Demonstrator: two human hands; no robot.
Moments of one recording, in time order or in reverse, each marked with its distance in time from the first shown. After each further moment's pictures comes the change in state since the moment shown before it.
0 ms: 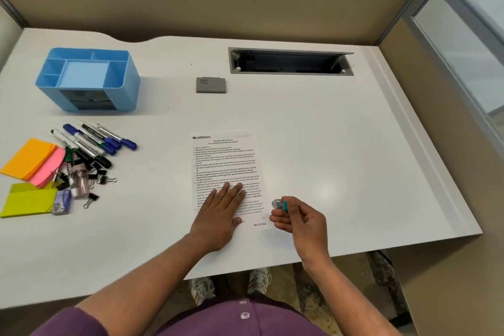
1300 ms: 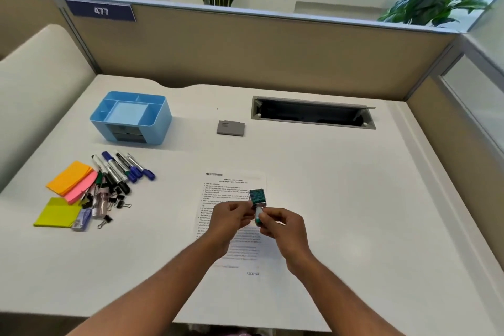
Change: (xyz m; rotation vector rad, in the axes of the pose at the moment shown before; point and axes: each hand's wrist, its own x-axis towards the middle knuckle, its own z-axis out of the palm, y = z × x) left_hand 0.059 0.060 -0.099 -1.572 0.369 -0.593; right_hand 0.093 -0.036 0.022 -0.140 -0.279 0.050
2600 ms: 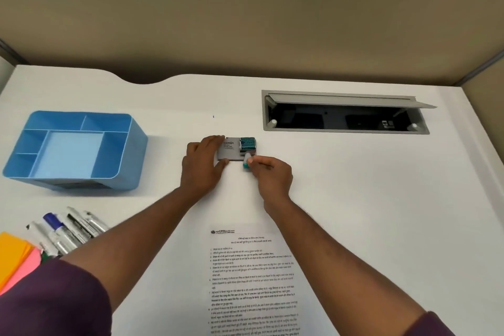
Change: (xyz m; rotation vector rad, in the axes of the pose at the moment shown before) left_hand 0.321 0.098 -0.100 1.163 0.142 0.532; right_hand 0.302 -0.049 0.135 -0.053 0.340 0.073
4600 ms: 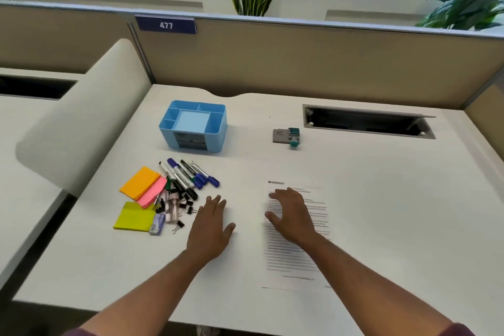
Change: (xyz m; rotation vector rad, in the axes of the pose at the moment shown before) left_hand -0.328 -0.065 -0.062 0.121 -0.051 -0.091; right_hand -0.214 0.098 -0.053 -0.904 -0.382 -0.712
